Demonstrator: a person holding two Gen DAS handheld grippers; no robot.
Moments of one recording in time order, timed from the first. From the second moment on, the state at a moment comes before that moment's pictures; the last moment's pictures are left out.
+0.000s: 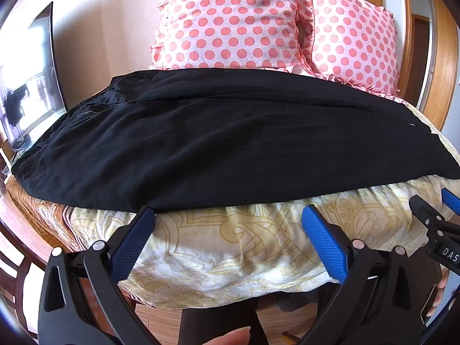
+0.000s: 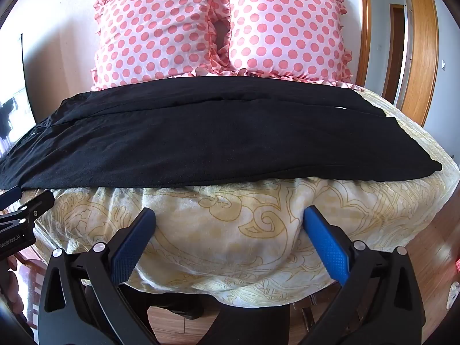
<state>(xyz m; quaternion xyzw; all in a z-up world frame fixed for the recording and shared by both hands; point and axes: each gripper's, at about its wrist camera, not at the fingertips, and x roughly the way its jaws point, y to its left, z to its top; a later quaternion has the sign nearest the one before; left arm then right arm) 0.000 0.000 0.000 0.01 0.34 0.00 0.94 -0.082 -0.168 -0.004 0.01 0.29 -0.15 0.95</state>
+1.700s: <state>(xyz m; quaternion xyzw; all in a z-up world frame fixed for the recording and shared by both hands) 0.000 0.000 0.000 0.01 0.34 0.00 0.94 -0.082 -0.168 -0.004 0.01 0.29 -0.15 0.95</state>
